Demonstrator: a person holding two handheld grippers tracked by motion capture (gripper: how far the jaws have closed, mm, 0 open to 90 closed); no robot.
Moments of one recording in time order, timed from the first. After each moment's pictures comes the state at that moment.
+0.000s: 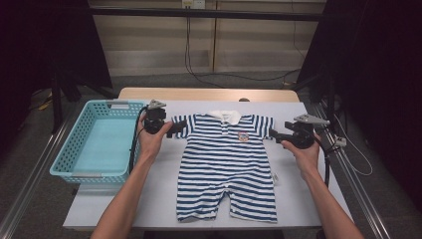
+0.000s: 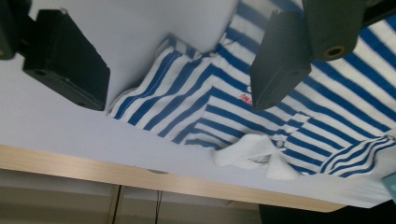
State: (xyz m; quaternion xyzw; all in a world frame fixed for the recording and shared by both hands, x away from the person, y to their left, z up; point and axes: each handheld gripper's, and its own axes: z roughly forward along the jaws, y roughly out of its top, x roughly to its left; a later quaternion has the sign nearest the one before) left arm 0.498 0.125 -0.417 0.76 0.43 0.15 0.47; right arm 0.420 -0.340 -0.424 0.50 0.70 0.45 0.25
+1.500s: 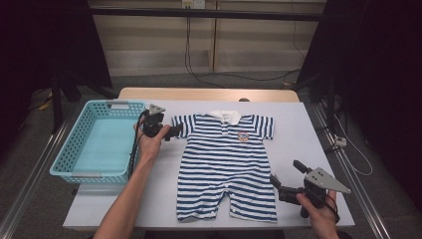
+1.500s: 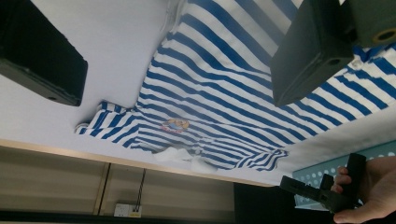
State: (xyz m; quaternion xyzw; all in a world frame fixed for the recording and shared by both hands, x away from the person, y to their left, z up) left arm 0.503 0.131 -0.439 0.77 0.43 0.20 0.43; right arm 0.254 -0.305 -0.429 0.44 0.67 0.51 0.31
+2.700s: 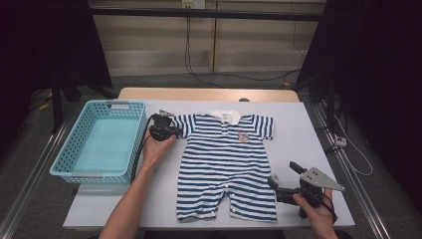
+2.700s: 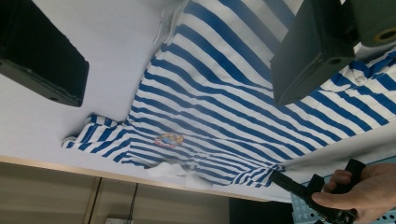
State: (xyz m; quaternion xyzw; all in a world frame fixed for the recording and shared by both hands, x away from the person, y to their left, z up) left arm 0.507 0.112 -0.456 0.81 0.45 0.15 0.35; right arm 0.259 -0.302 -0.438 0.44 0.69 0.50 0.30
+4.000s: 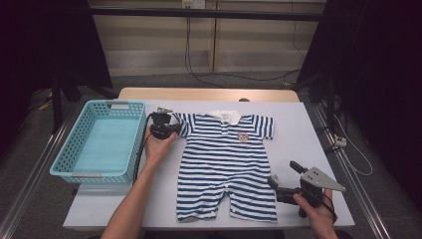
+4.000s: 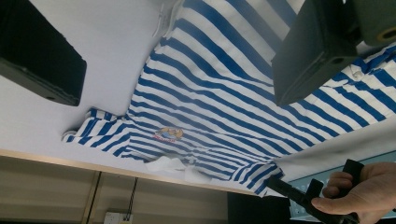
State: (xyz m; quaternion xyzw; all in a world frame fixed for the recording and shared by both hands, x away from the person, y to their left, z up) left arm 0.500 0.105 -0.442 0.76 0.48 0.13 0.41; right arm 0.260 -0.303 -0.437 0.43 0.69 0.51 0.30
